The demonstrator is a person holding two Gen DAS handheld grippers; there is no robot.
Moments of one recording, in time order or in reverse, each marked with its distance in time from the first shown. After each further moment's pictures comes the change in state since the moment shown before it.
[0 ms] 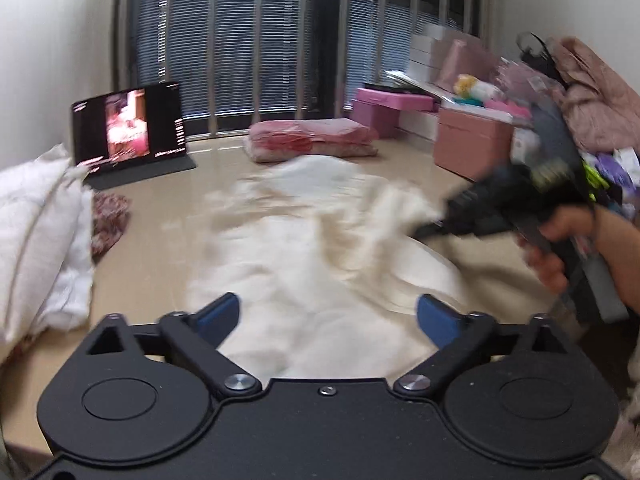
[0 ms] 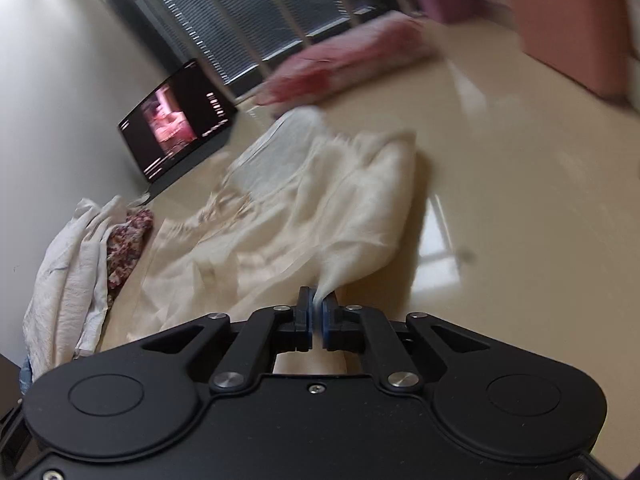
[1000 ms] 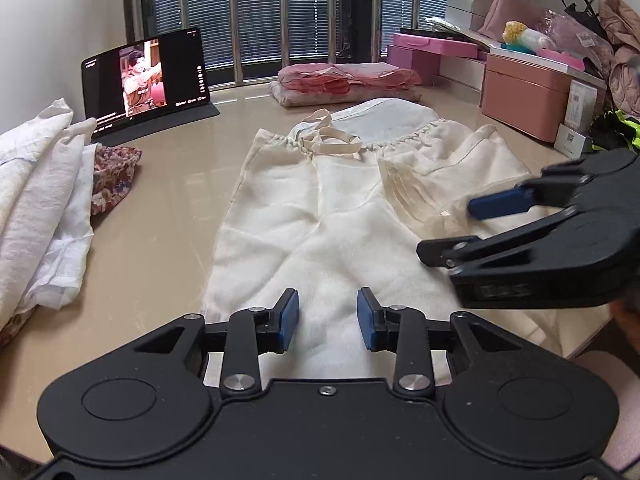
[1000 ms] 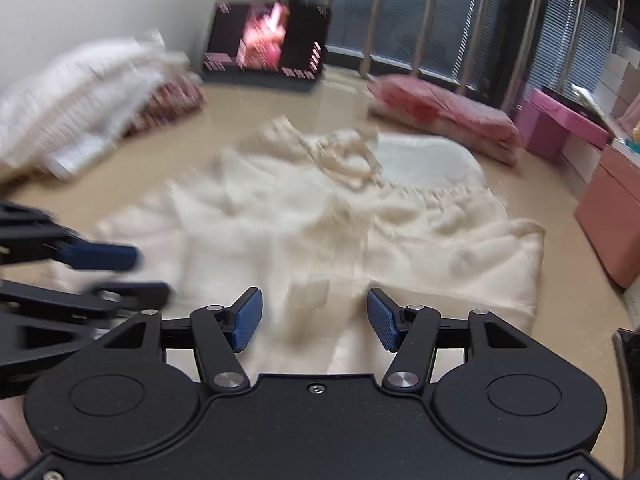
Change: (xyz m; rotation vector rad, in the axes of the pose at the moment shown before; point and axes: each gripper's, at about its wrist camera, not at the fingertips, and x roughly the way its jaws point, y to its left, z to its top) left arm 0.043 0.012 0.004 0.017 0.143 0.094; right arm 0.019 0.122 -0.067 -0.675 -0.030 -0.234
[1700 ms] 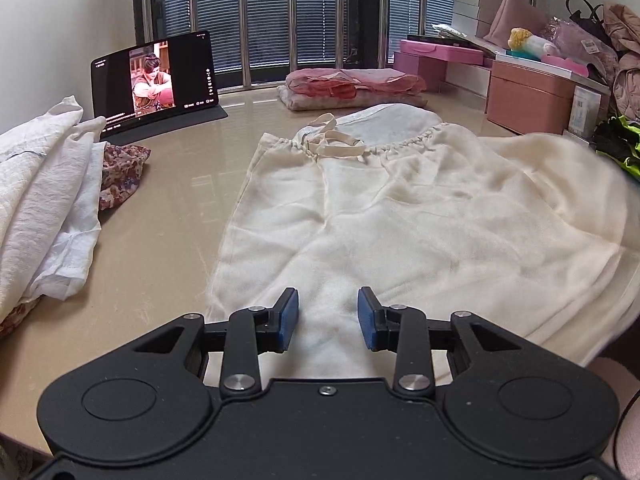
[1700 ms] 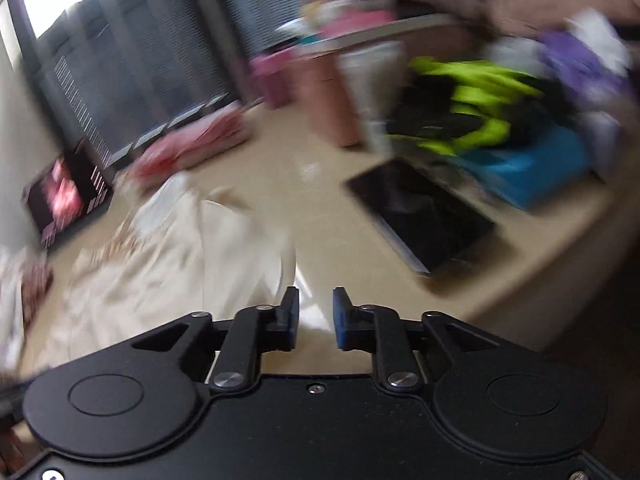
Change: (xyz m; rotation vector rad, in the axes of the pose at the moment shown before) left arm -0.007 -0.005 -0.007 -0.011 -0.018 0.020; right arm -0.134 -0.173 -0.123 0.789 -0.109 -0.251
